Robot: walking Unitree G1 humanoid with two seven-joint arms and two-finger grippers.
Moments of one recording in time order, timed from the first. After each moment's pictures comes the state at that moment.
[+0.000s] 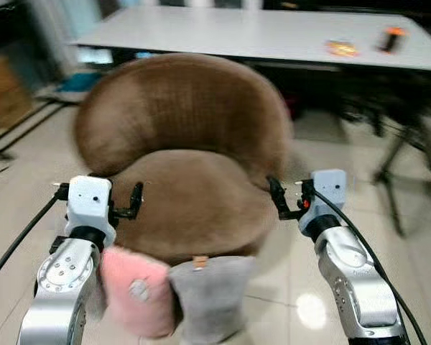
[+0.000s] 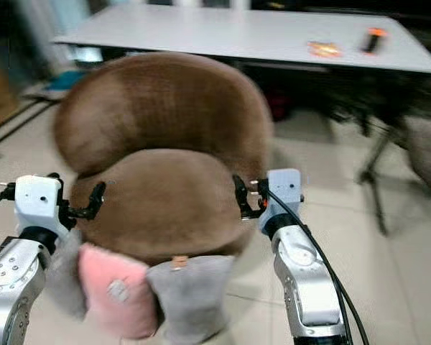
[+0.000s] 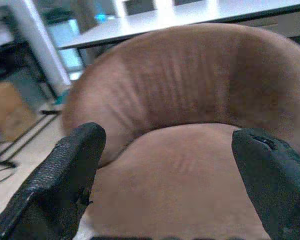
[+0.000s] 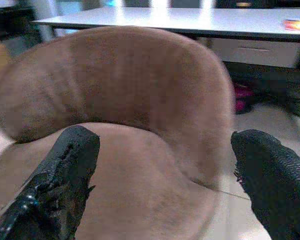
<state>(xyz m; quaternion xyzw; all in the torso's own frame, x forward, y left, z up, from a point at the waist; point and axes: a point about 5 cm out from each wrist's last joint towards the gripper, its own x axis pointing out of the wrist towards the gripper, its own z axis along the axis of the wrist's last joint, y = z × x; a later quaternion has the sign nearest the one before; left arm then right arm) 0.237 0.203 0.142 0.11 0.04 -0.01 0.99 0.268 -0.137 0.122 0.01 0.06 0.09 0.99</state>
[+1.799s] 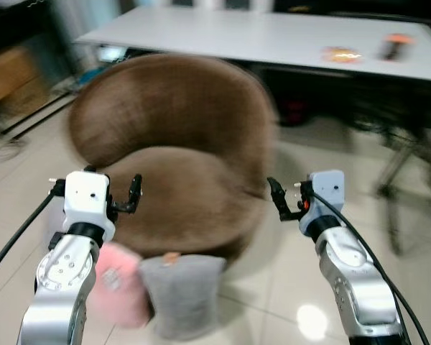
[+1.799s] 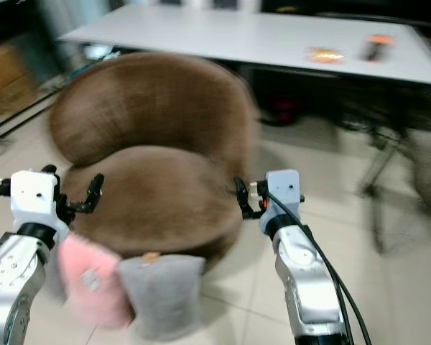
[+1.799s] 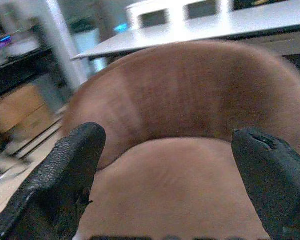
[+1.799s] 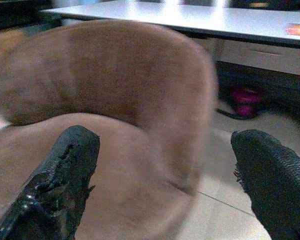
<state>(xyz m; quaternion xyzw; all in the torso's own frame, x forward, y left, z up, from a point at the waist) 0.240 0.204 0.147 0.11 0.01 0.00 0.99 0.271 -0.138 0.119 -0.01 0.06 0.09 0.99</state>
